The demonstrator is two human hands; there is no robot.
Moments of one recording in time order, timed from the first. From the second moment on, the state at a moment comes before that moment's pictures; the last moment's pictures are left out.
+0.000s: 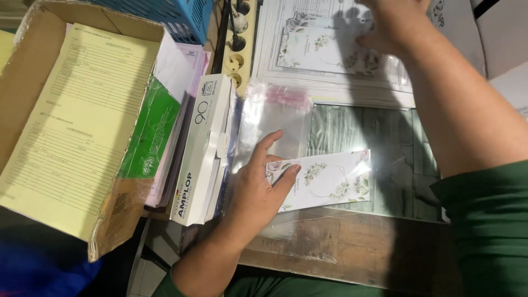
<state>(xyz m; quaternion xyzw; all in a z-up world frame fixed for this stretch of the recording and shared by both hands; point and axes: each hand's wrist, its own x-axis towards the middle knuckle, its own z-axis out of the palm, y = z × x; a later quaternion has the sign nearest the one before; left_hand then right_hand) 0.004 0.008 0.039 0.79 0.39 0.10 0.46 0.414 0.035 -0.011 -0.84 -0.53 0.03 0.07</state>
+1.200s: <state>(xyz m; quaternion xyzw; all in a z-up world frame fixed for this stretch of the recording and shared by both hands) 0.002 -0.011 0.020 0.75 0.29 0.34 0.49 0.278 -0.258 -0.018 -0.54 -0.26 0.51 0.61</state>
